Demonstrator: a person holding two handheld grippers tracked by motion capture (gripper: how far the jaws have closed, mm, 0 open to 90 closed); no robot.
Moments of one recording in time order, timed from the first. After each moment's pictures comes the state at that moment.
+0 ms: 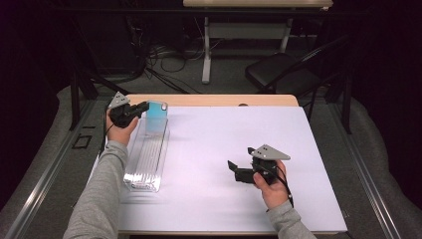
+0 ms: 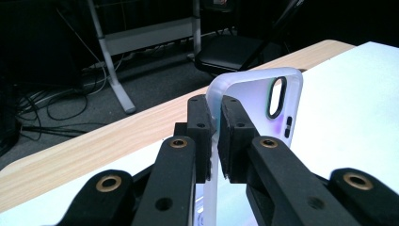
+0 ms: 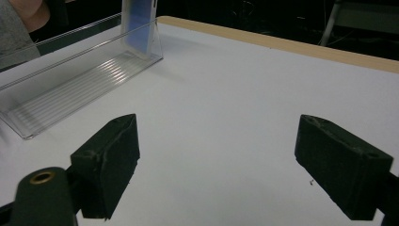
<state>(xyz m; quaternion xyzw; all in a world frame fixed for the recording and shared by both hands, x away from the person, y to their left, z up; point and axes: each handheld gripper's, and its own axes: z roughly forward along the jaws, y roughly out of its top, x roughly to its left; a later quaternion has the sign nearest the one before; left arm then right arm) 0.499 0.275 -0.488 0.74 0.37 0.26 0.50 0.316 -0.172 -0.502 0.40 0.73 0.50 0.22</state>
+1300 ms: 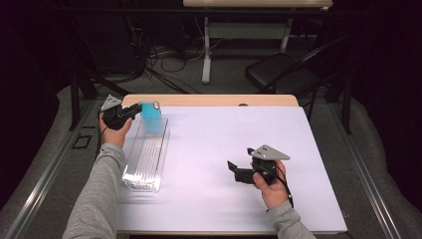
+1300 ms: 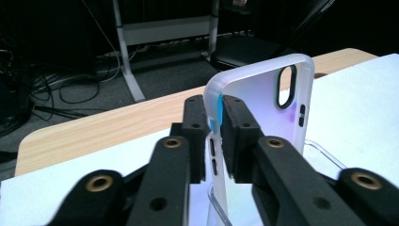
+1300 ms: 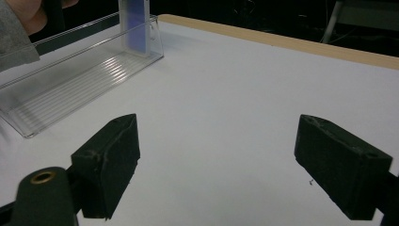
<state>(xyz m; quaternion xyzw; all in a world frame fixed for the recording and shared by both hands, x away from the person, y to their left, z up) 0.498 0.297 -0.500 0.71 0.42 0.26 0.51 0.317 -0.172 -0.504 0.40 0.73 0.50 0.22</state>
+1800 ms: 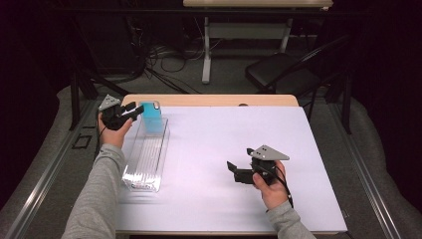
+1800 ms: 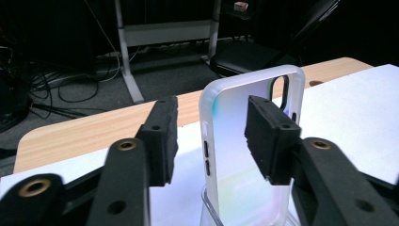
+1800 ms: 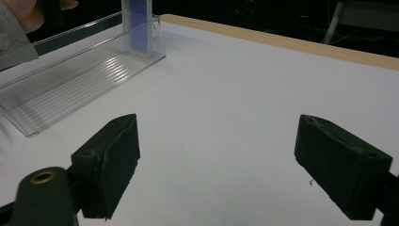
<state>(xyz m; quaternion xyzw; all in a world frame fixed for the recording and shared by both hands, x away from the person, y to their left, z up) 0.493 0.298 -0.494 0.70 0.43 0.25 0.52 0.316 -0.170 -0.504 0.40 0.73 0.50 0.22</state>
